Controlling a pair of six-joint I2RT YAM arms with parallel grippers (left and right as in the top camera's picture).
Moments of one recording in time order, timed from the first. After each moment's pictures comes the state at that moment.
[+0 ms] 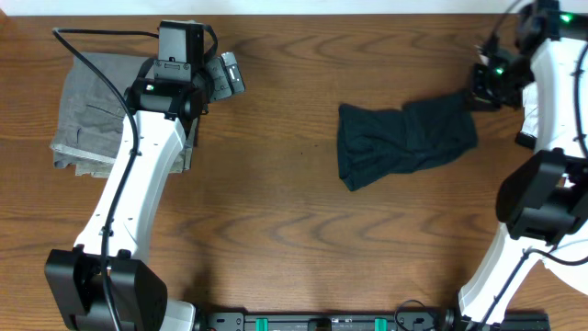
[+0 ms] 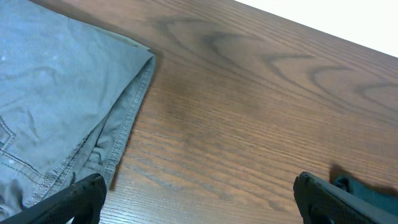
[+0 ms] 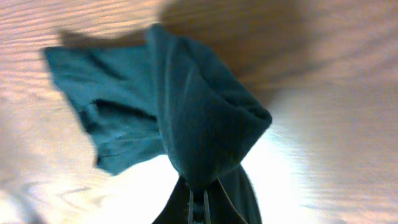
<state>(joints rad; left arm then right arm) -0.14 1.63 1.47 -0.69 -0.06 -0.41 -0.17 2.16 2.12 -1.49 -0.29 0.00</state>
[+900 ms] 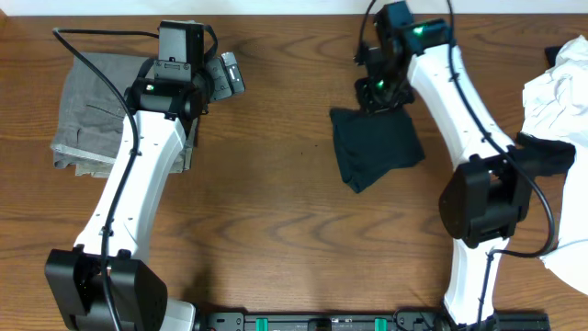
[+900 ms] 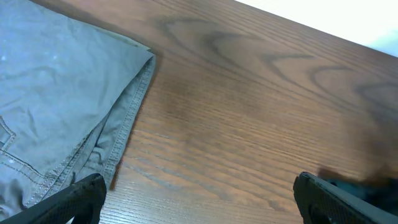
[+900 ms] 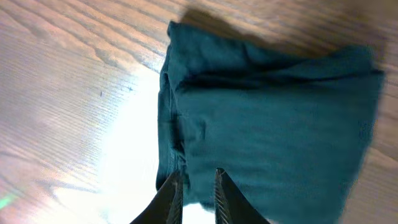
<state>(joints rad) -0.14 1.63 1.47 -0.69 -0.06 -0.41 0.28 2.16 1.99 -1.28 -0.19 0.00</state>
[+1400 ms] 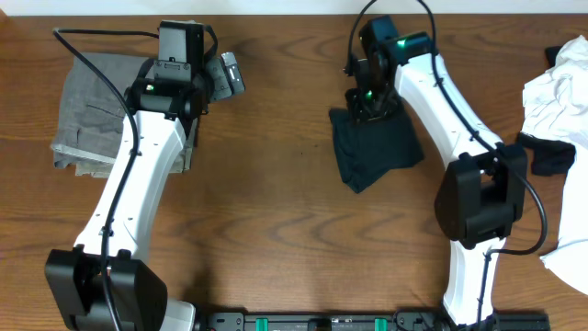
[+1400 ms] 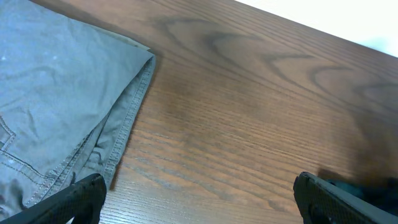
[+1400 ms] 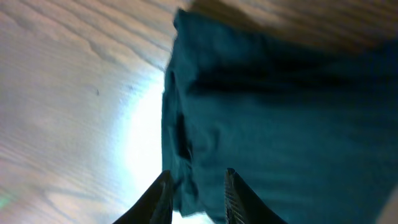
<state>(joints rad) -0.14 1.63 1.47 -0.69 -0.06 -0.41 0.31 2.16 1.94 -1.25 -0.19 0.02</state>
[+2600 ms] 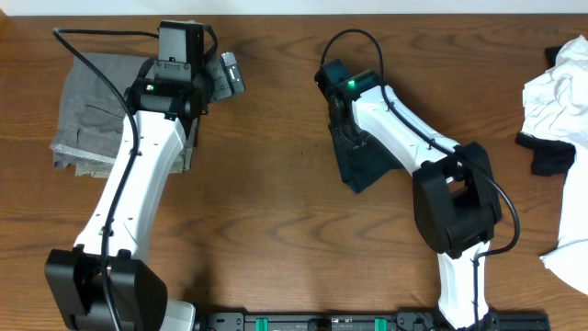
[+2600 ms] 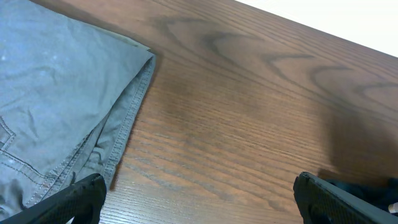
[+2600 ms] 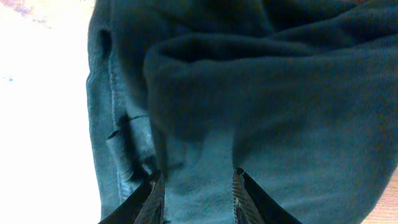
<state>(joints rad) -0.14 1.63 1.47 -0.69 -0.06 -0.41 0.49 2.16 1.71 -1.09 0.23 0.17</state>
